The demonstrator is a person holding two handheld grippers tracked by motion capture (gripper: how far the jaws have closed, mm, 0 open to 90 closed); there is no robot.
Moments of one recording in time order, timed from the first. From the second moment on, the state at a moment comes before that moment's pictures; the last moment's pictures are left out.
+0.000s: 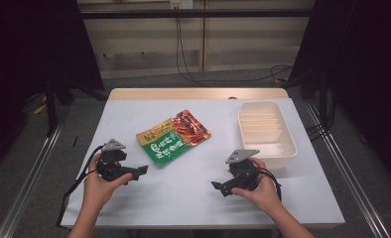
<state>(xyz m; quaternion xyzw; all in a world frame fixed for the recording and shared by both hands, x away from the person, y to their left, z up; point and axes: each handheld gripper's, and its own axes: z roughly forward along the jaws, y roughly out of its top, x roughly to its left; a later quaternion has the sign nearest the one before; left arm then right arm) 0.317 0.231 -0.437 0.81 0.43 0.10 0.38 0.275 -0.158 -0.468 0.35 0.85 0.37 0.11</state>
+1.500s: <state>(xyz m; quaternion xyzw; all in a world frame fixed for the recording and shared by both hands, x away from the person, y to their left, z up) 0.371 0.192 -0.468 0.77 0.52 0.01 0.37 0.275 -0.156 -0.464 0.34 0.85 0.39 0.11</state>
